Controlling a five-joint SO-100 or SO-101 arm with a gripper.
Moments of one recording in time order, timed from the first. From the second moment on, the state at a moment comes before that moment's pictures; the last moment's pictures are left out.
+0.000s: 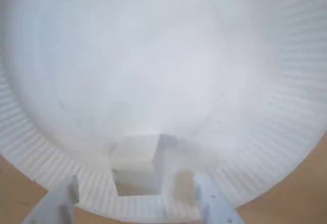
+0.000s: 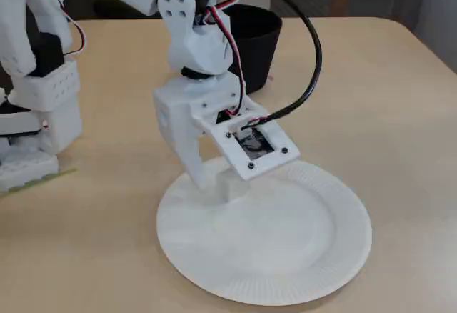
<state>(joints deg) 23.8 95.2 112.9 63.0 -54.8</state>
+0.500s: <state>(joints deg) 21.9 93.2 112.9 60.1 -55.1</state>
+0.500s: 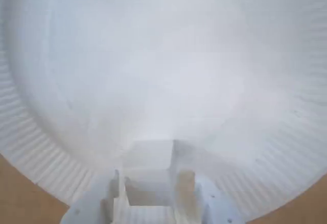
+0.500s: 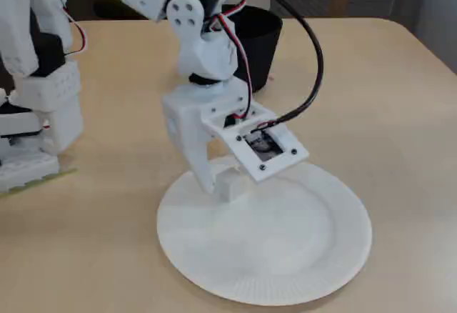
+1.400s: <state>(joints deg) 13.1 114.3 115.3 35.9 -25.6</state>
